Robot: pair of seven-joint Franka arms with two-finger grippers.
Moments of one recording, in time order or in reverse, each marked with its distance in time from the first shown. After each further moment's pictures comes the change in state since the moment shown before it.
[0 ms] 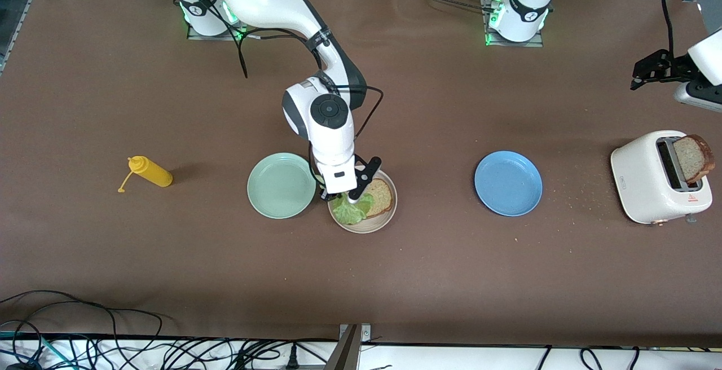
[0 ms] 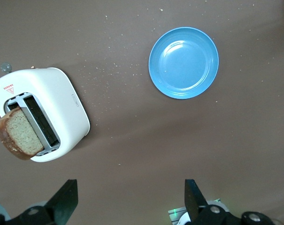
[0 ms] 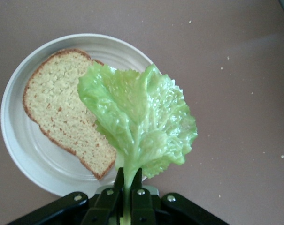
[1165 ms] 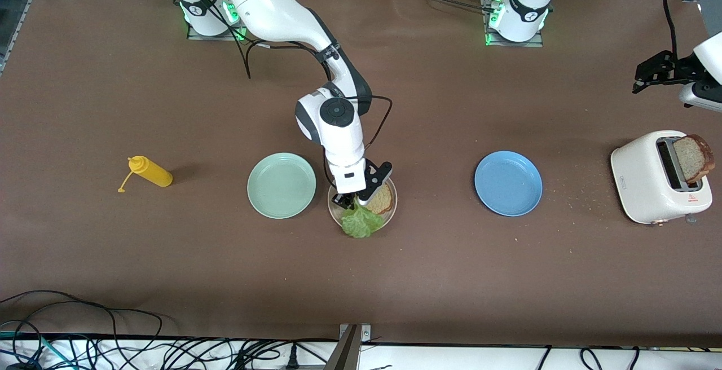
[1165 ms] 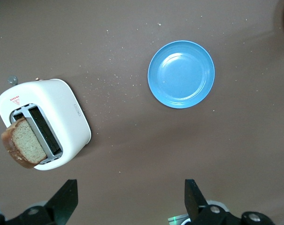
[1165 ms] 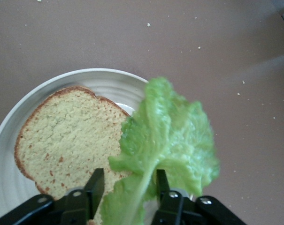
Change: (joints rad) left arm -0.001 0.017 -0.003 0.058 -0.017 0.000 0.000; right arm 0.004 0.086 0.038 0.001 0.004 0.206 0.109
